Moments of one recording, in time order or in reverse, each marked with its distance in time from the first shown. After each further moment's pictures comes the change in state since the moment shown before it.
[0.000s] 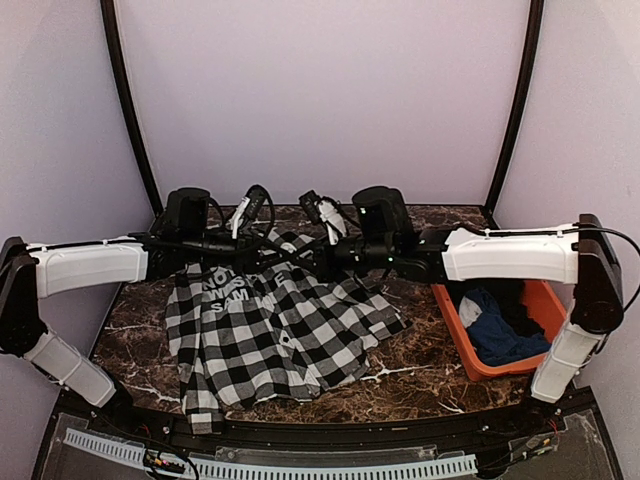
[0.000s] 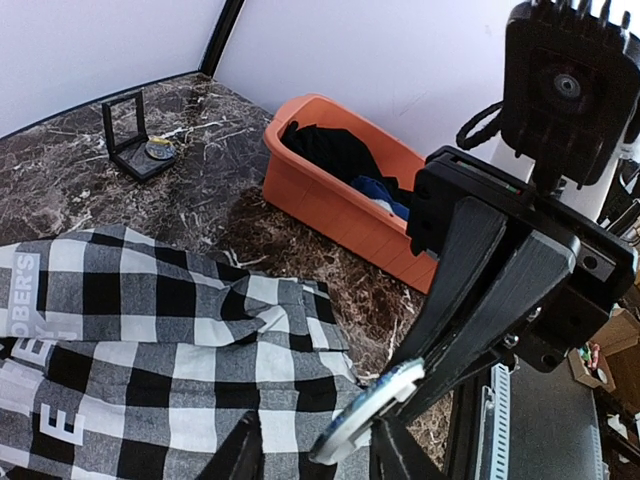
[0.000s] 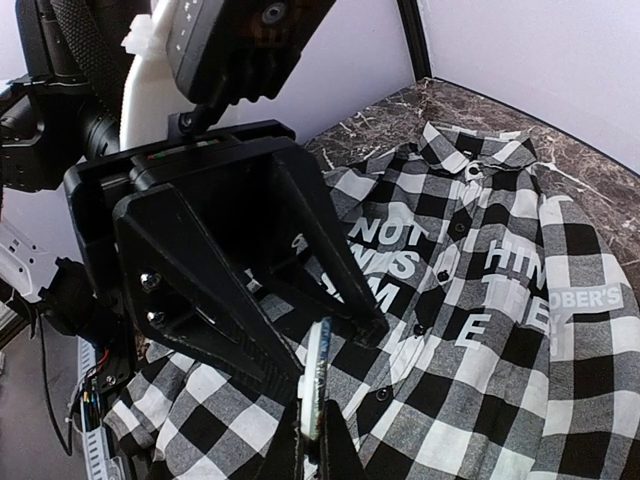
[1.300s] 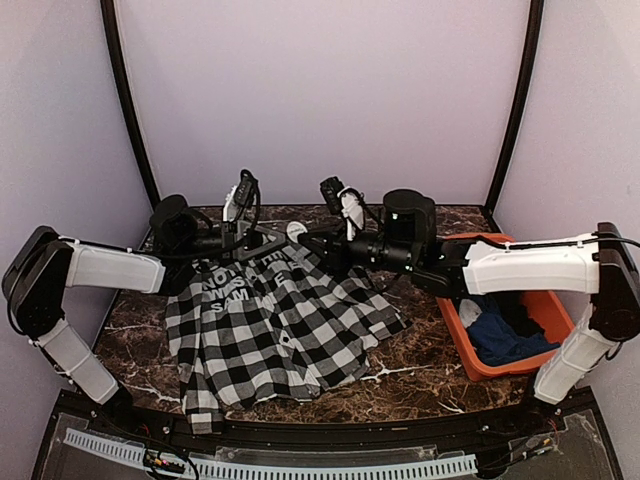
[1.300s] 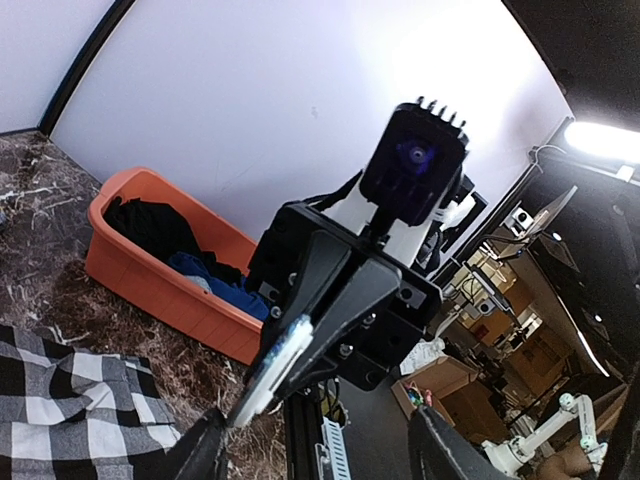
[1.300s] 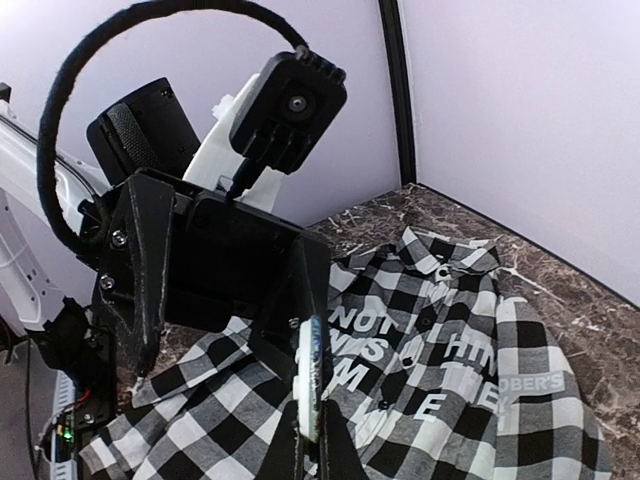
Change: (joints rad) left arm 0.049 0.131 -0.119 0.877 0.343 -0.690; right arm -0.005 -0.126 -0.174 0.282 0.070 -0.087
